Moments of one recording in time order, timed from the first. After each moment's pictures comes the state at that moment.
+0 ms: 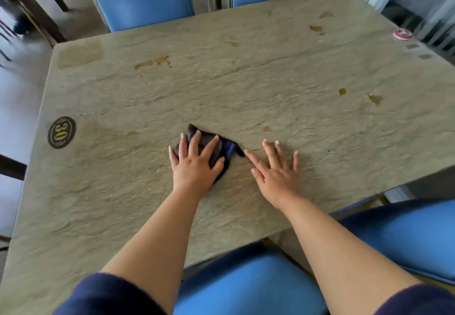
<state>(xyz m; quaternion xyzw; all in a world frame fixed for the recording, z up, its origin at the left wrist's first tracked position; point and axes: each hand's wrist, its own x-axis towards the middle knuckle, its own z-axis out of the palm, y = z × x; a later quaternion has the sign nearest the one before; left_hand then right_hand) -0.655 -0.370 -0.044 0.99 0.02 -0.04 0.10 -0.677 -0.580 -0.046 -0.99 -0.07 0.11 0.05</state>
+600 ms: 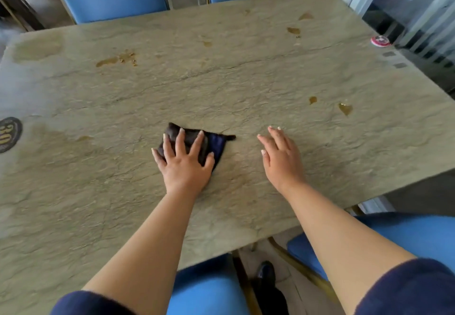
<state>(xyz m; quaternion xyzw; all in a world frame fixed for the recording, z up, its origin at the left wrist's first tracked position) -0.625 -0.462 -0.044 0.99 0.10 -0.05 0.09 -0.610 -0.691 -0.055 -0.98 -0.08 -0.07 0.17</state>
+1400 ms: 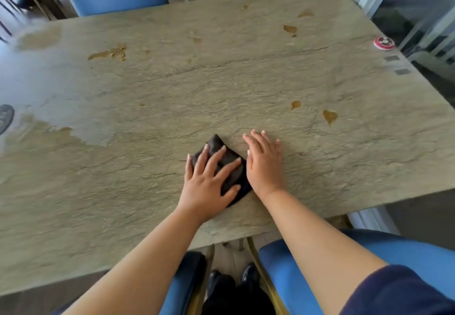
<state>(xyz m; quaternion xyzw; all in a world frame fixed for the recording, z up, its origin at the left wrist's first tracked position) -0.662 -0.566 -0.039 0.99 -0.09 -0.06 0.09 -0.600 -0.724 -0.061 -0.97 -0.09 -0.05 0.23</state>
